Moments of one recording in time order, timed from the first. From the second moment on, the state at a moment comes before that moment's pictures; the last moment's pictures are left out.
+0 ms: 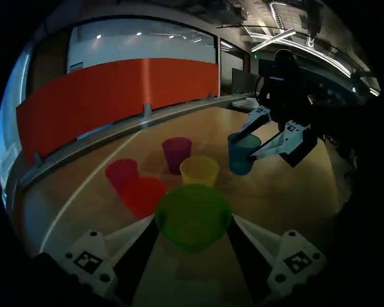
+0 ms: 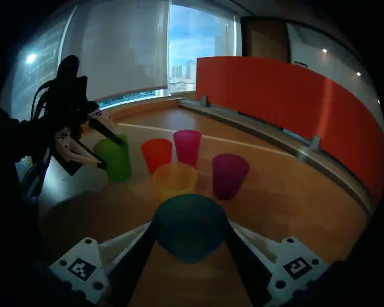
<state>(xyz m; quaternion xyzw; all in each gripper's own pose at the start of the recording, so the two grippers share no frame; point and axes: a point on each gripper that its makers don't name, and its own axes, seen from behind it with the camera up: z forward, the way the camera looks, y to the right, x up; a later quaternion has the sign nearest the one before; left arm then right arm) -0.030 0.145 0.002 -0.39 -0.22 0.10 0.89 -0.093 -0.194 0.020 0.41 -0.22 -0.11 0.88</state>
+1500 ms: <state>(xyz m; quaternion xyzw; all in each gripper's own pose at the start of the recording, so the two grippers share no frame) 0.123 0.172 0.005 -0.40 -0.08 0.08 0.91 0.095 -0.191 0.024 0.40 -0.07 -0.07 0.91</state>
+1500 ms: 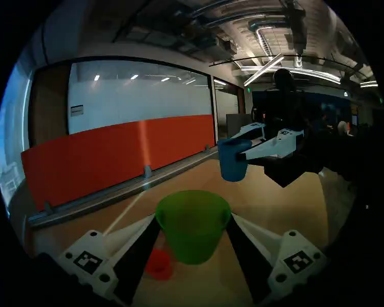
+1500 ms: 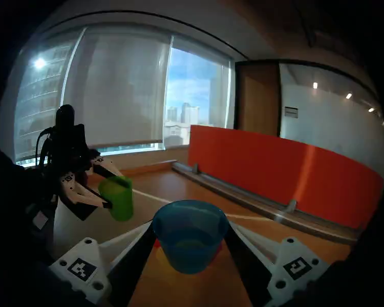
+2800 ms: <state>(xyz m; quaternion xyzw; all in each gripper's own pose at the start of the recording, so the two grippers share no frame) 0.118 0.184 0.002 -0.42 -0.07 0.05 0.90 0.135 -0.204 0.026 0.42 -0.01 -0.05 0.91</state>
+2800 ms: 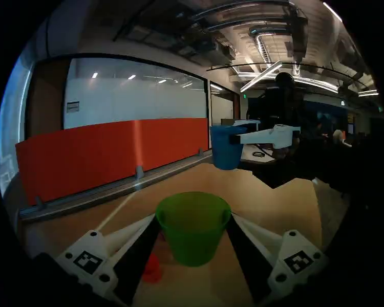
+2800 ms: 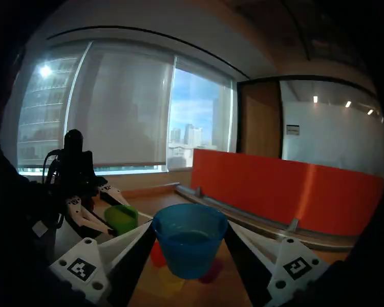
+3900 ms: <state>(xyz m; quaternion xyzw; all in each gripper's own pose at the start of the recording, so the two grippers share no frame) 0.113 0.207 -0.010 -0.44 -0.06 0.03 0.89 0.162 -0.240 0.032 0.42 0.04 -0.24 0.88</state>
